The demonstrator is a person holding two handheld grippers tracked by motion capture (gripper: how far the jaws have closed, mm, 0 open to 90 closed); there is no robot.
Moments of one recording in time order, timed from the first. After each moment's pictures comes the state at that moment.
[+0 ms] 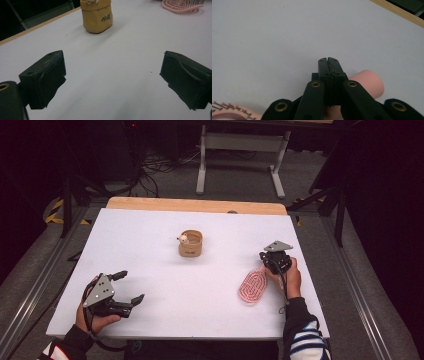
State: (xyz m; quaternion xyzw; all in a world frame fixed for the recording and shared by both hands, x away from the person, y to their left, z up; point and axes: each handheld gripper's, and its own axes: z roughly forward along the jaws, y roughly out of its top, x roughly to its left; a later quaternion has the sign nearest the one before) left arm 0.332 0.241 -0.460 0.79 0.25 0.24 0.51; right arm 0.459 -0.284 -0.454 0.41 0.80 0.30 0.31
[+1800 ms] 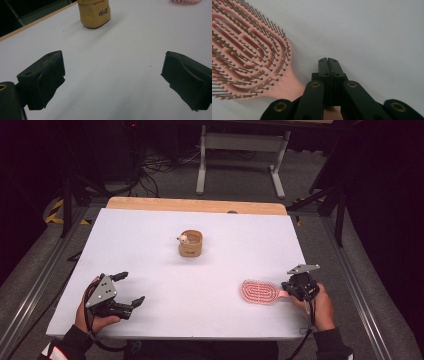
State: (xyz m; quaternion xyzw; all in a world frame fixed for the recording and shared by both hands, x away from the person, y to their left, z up) left arm 0.332 0.238 -0.460 0.81 0.24 0.24 0.49; right arm 0.371 -0.337 -0.441 0.47 0.83 0.22 0.20
